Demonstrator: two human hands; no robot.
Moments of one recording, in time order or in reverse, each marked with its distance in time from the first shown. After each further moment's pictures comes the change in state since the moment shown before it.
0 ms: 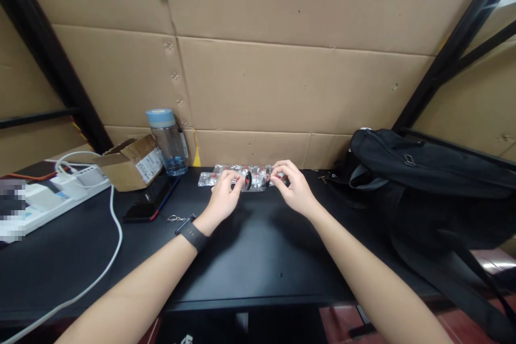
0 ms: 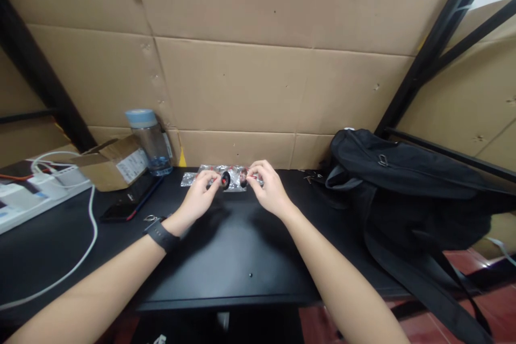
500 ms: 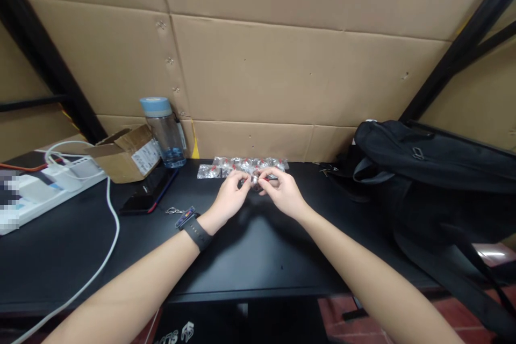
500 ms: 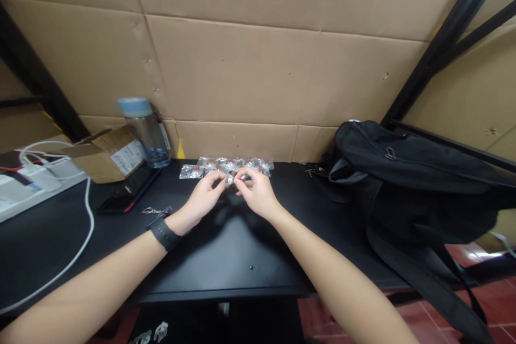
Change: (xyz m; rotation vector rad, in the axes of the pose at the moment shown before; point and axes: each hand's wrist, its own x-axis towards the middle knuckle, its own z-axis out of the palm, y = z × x) left_hand -0.011 0.007 0.015 -0.182 -0.110 -0.057; right_hand -0.017 -0.007 0.044 0.493 -0.062 0.365
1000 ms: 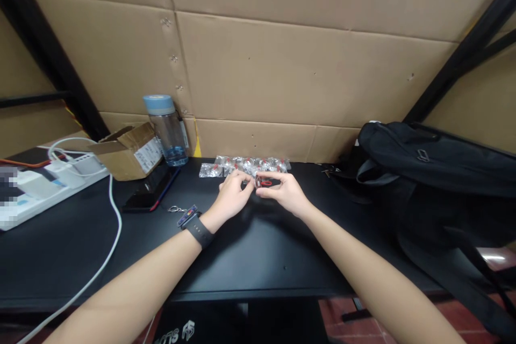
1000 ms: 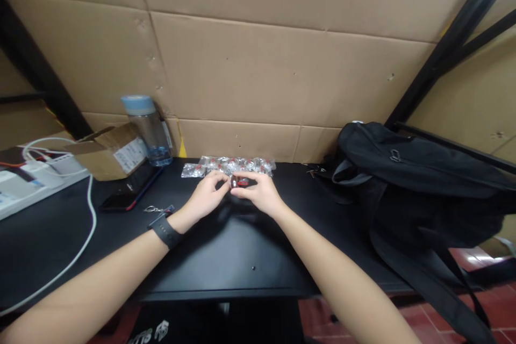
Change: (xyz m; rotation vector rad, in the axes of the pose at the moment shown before) left_hand 0.000 0.003 -0.007 0.257 -0.076 -0.036; right_hand 0.004 0.007 -0.008 0.119 -0.080 0.243
